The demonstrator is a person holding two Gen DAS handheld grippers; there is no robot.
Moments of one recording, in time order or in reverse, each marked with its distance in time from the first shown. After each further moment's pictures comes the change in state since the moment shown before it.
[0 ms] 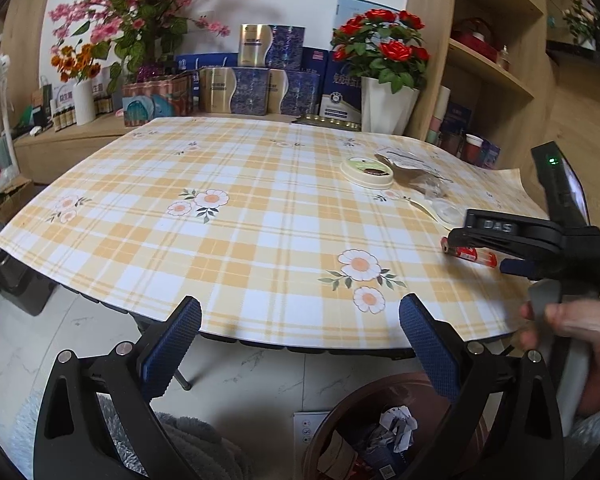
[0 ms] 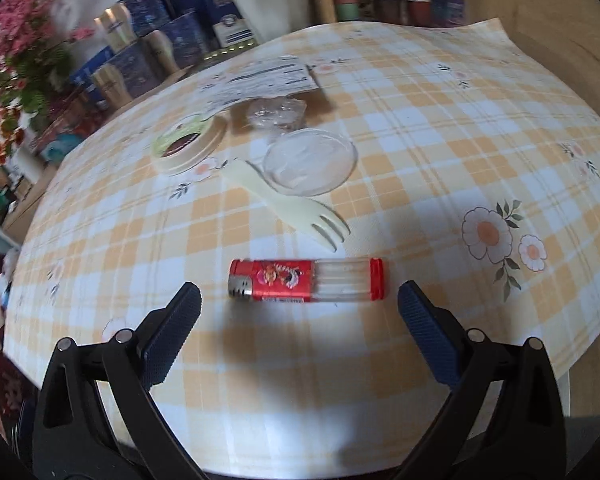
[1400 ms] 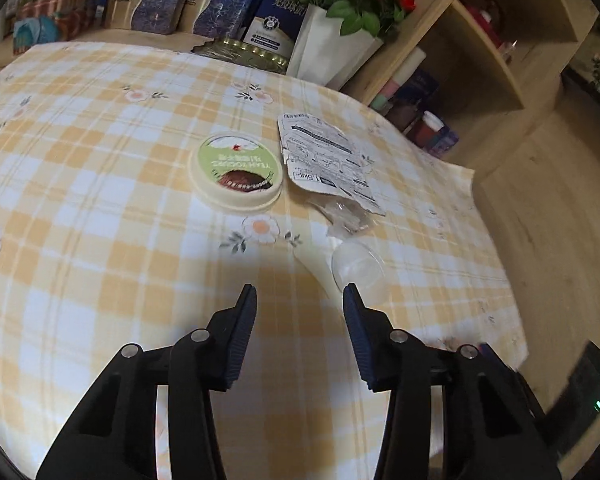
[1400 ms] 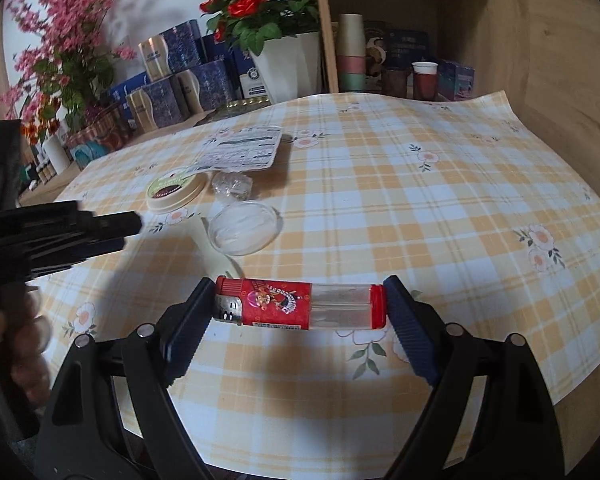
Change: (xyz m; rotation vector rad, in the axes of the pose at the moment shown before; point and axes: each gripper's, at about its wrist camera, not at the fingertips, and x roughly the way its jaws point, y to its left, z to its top) left arm 0.161 -0.103 0.111 -0.130 0.322 -0.302; right arm -0.044 -0.085 0.018 -0.177 -0.205 0.090
